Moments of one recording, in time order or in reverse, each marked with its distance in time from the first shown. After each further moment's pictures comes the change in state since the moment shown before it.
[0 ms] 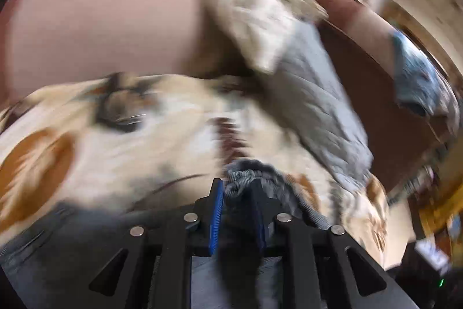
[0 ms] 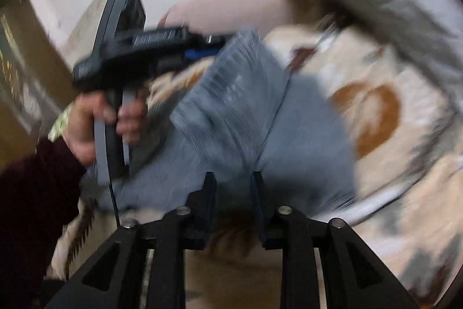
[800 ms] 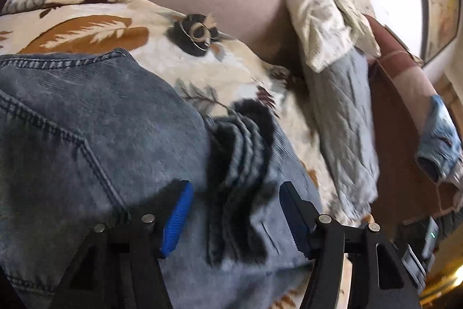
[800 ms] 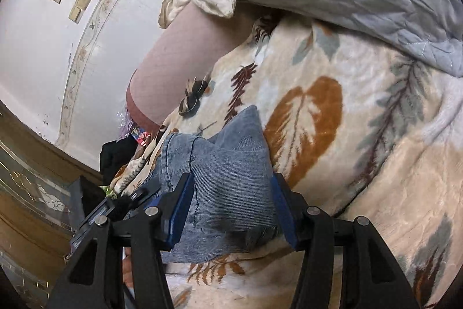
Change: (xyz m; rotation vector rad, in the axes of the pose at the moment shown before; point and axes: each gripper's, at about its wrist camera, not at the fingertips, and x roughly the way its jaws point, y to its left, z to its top) left arm -0.018 -0.011 -0.089 -0.396 -0.050 0.104; right arm -0.064 -0.110 0.034 0.433 -0.216 0.038
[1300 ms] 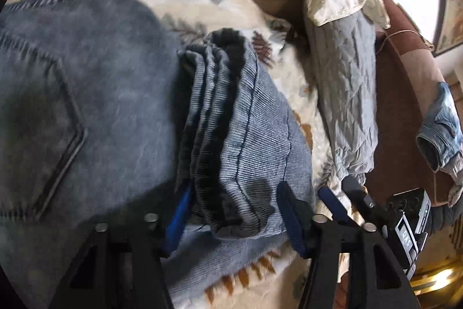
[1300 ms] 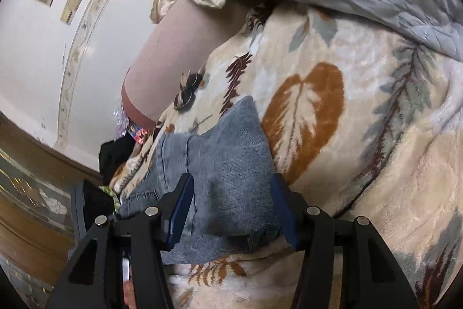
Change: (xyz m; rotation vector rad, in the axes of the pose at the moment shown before) left arm 0.007 -0.020 -0.031 -0.069 0.240 0.007; right arm 0.007 -0.006 -0.004 0.060 0.020 -0.002
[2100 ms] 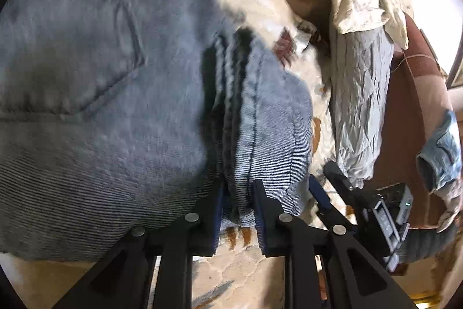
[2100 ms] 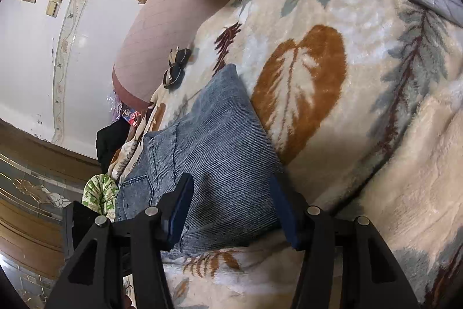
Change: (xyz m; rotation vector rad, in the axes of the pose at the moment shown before) left arm -0.036 0.019 -0.019 -0.134 -0.012 0.037; right arm 0.016 -0.007 -0.005 0.023 0.119 -0.008
